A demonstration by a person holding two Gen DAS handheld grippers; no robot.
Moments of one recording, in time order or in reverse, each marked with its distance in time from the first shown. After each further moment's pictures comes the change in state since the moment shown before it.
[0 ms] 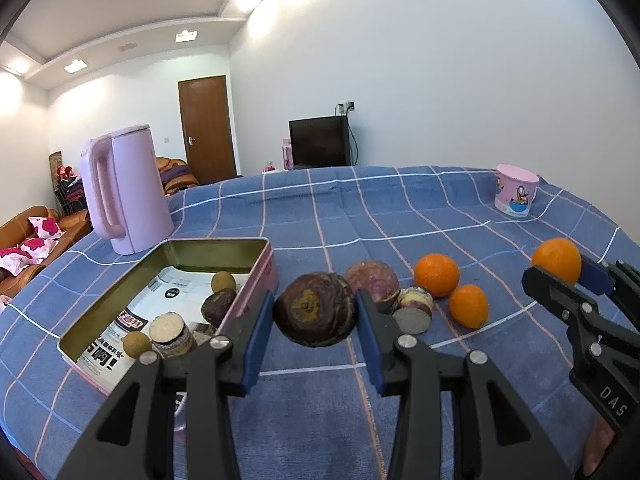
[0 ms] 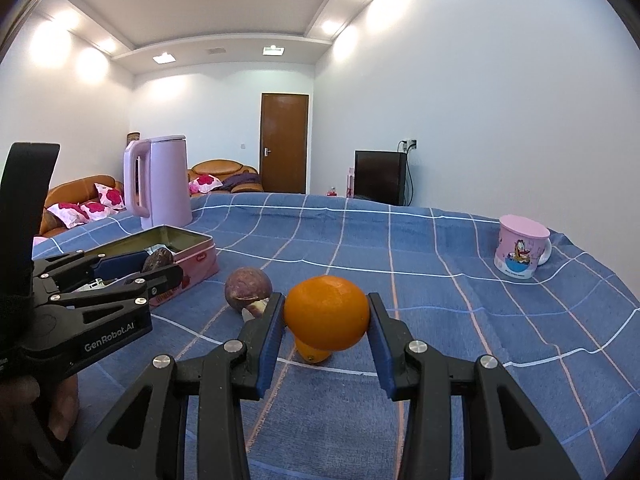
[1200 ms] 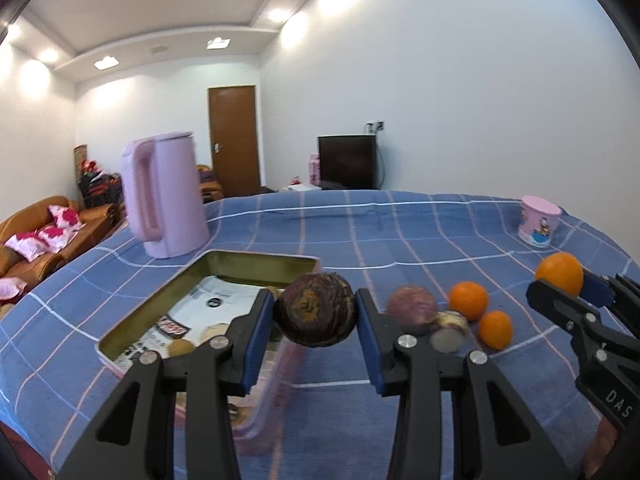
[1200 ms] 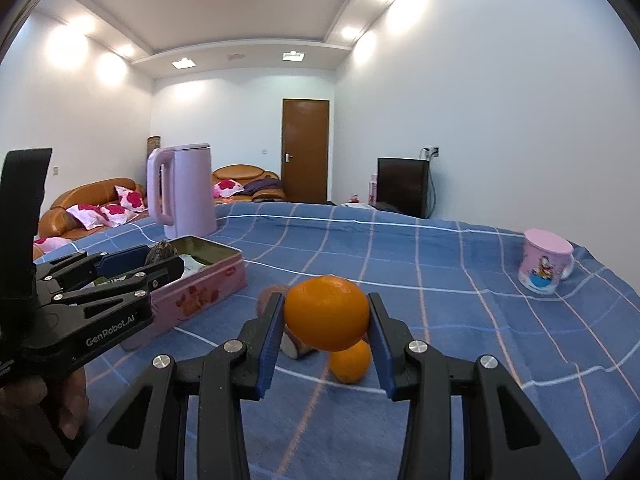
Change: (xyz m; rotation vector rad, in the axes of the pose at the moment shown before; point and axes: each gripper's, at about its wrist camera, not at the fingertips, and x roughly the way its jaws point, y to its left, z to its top) left arm -0.013 0.038 0.008 -0.086 -0.054 0.084; right arm 0.006 0.018 0.021 -0.021 -0.013 0.102
